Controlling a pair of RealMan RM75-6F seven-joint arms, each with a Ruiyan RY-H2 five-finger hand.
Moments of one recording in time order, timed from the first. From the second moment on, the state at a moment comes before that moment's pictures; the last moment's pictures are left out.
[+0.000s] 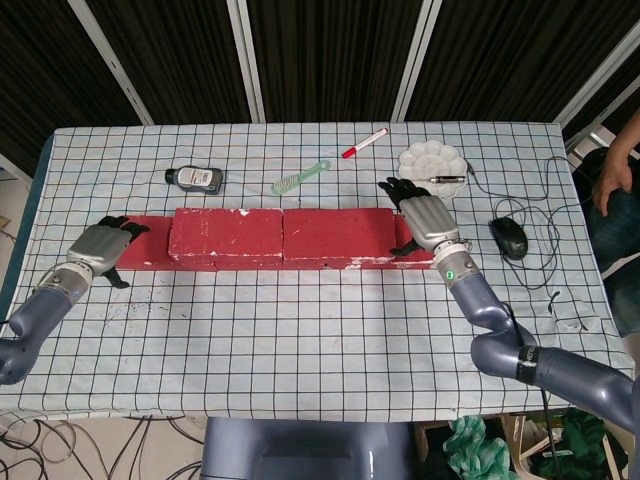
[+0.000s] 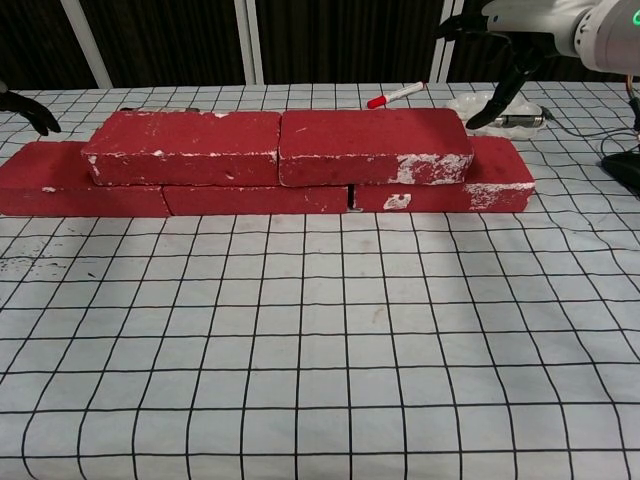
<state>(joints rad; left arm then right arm) -0.83 -1.10 0.00 -1.35 1.02 0.56 0.15 0.94 -1.37 0.25 -1.34 -0.92 0.78 -0.15</state>
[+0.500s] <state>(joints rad) -0.79 -1.03 0.11 -1.44 0.88 0.73 0.51 0.93 -1.38 0.25 -1.32 -0.92 0.77 -0.14</state>
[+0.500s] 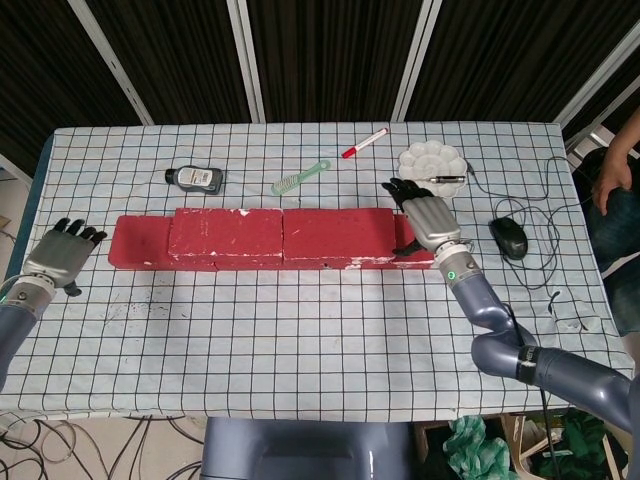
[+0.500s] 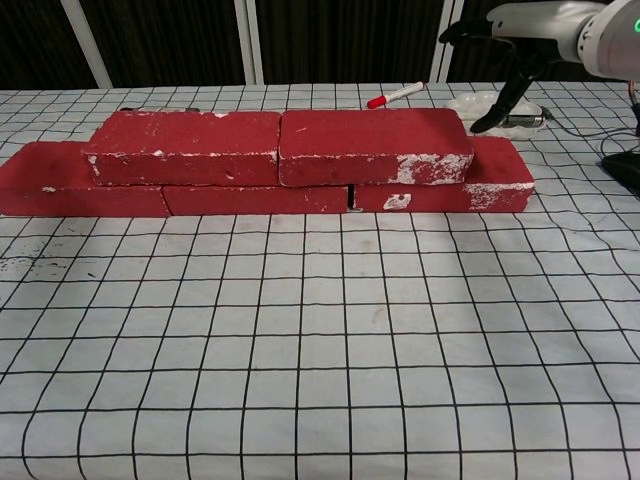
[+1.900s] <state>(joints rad) -0.76 -1.29 0.11 -1.20 0.67 0.67 0.59 0.88 -1.38 0.25 -1.23 -0.98 0.75 -0.08</state>
